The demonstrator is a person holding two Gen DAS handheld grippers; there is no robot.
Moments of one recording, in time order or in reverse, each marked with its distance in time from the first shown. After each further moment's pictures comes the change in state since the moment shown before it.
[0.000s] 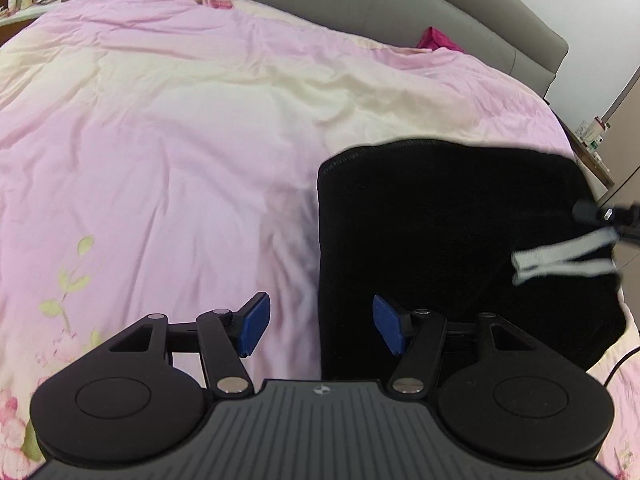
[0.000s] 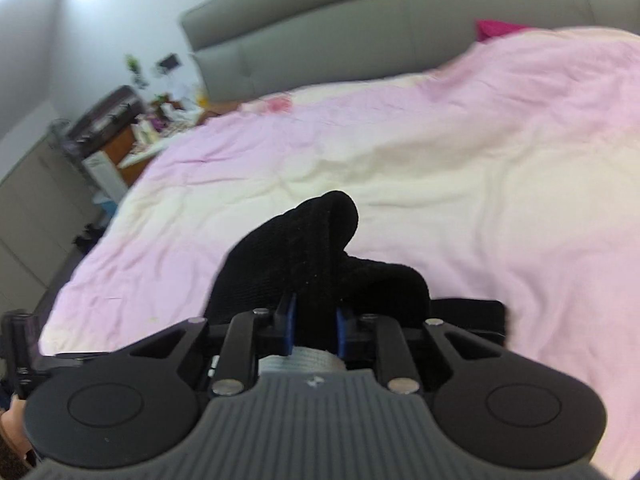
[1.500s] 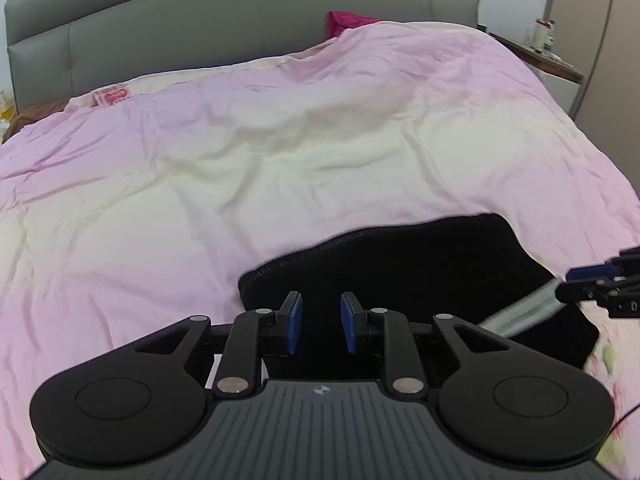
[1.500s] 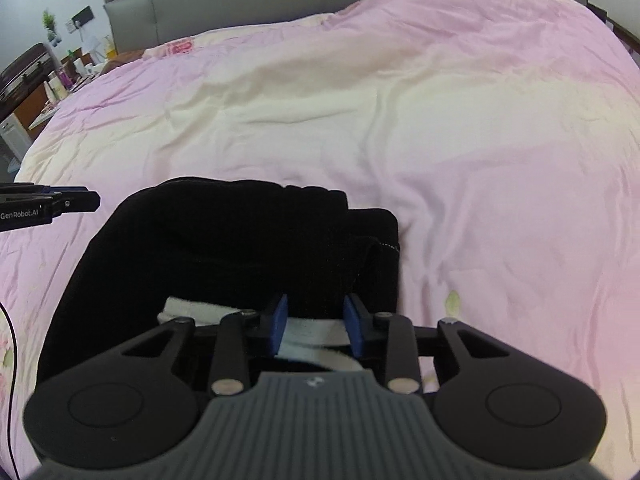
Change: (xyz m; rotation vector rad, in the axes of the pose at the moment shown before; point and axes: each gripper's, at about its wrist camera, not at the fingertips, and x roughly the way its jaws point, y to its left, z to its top) left arm 0.027 -0.100 0.036 0.430 0.005 0.033; right arm 0.012 -0.051 -0.065 -0.025 0.097 -0.256
